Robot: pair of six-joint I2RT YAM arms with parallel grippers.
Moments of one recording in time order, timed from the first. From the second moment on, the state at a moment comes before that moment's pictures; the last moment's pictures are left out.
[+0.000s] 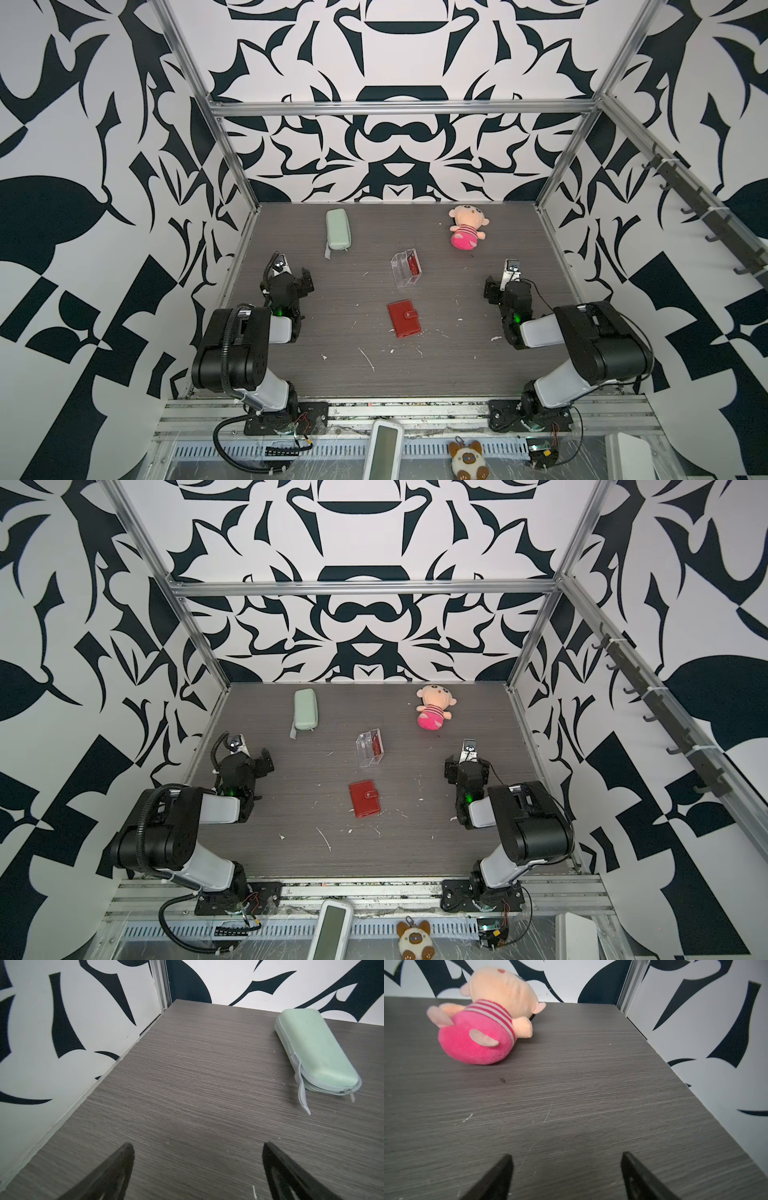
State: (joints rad) left arm 0.00 1.56 0.35 0.83 -0.27 -0.10; right arm 0.11 1.58 0.30 0.88 0.32 0.03
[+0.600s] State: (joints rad) left arm 0.00 1.56 0.35 0.83 -0.29 -0.12; right arm 0.11 1.58 0.31 0.88 0.31 0.04
